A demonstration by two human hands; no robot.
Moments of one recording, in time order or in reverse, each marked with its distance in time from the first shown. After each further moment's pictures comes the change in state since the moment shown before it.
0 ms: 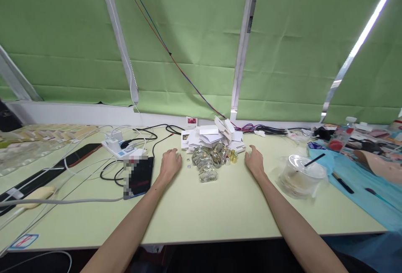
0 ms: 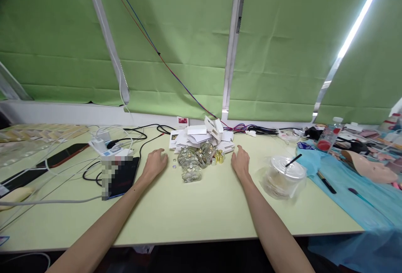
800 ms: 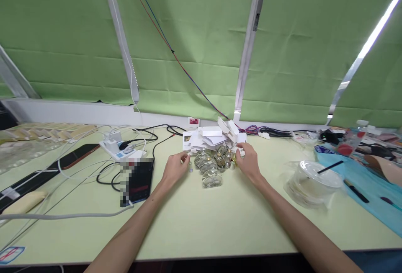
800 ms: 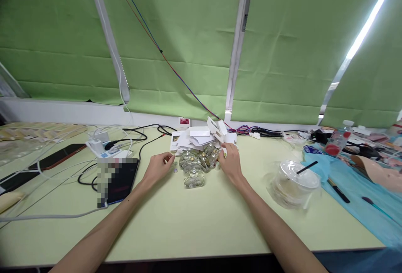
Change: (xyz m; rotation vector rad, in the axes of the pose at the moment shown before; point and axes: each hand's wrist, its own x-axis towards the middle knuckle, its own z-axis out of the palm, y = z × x) left_hand -0.012 0.016 -0.015 -0.326 -0.051 0.090; right_hand -0.009 -0.055 0.000 0.323 0.272 -0.451
